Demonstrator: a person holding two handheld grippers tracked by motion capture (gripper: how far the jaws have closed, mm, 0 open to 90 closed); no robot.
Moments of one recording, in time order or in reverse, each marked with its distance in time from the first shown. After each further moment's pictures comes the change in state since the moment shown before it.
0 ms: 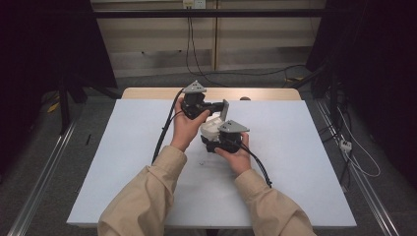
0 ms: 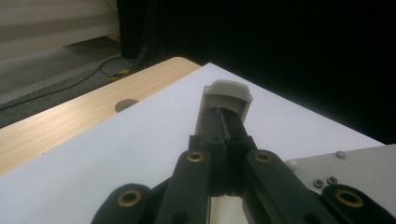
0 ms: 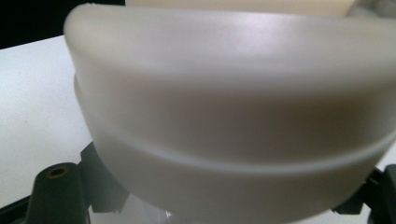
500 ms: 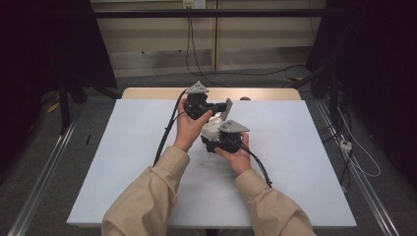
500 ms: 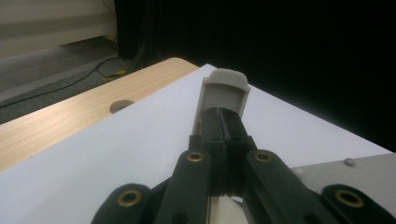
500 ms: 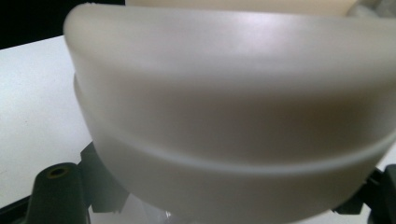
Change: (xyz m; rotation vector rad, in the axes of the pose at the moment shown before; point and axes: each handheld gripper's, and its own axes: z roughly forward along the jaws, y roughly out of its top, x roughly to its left) left arm 0.000 -0.003 0.010 -0.001 -0.006 -0.004; right arm 0.000 0.000 0.000 0.000 0.001 0.000
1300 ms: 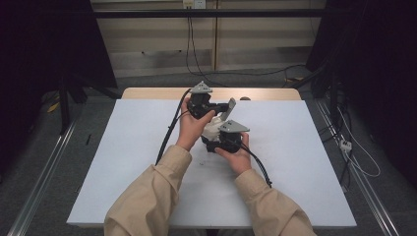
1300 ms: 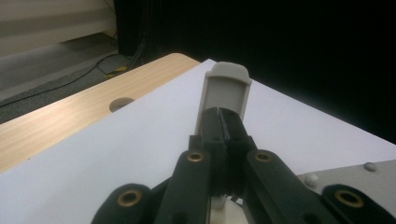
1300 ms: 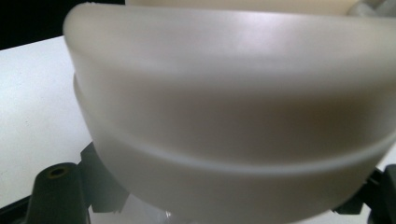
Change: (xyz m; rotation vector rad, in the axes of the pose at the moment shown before) left arm 0.002 0.000 0.011 0.019 -0.003 0.007; right arm 0.000 0.000 0.000 0.000 0.002 0.002
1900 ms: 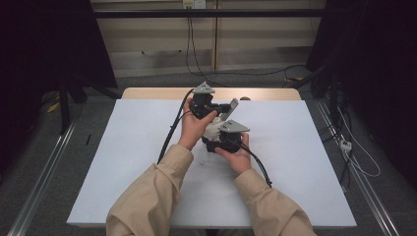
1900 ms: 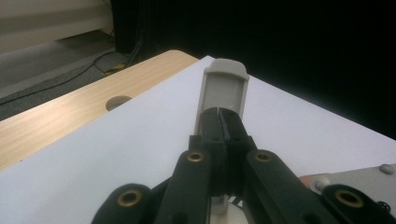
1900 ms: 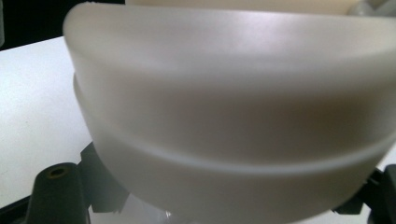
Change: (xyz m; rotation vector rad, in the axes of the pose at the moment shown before) left arm 0.002 -0.001 0.008 0.017 -0.008 0.010; right arm 0.000 0.000 0.000 0.003 0.002 0.006
